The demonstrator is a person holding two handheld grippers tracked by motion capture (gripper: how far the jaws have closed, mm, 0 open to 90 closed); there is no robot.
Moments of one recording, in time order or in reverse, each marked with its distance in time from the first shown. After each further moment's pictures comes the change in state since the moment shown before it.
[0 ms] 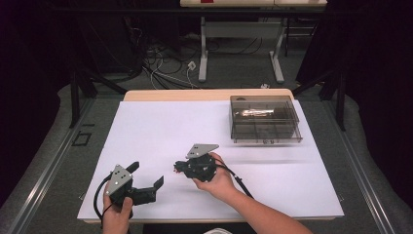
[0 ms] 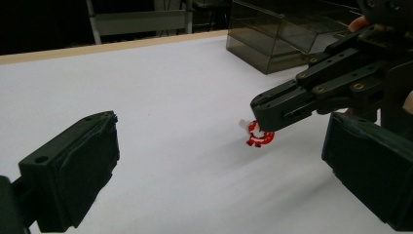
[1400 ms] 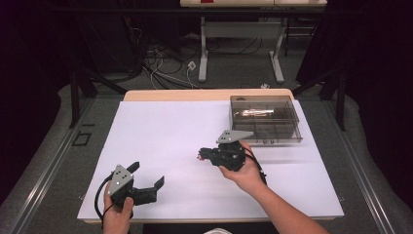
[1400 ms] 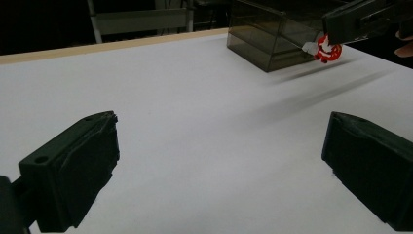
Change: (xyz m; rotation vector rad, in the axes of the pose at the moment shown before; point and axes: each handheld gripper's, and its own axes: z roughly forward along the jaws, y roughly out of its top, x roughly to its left) left arm -0.002 0.000 0.001 0.006 0.004 0.007; right arm -0.030 0.016 -0.083 -0.041 -0.079 0.087
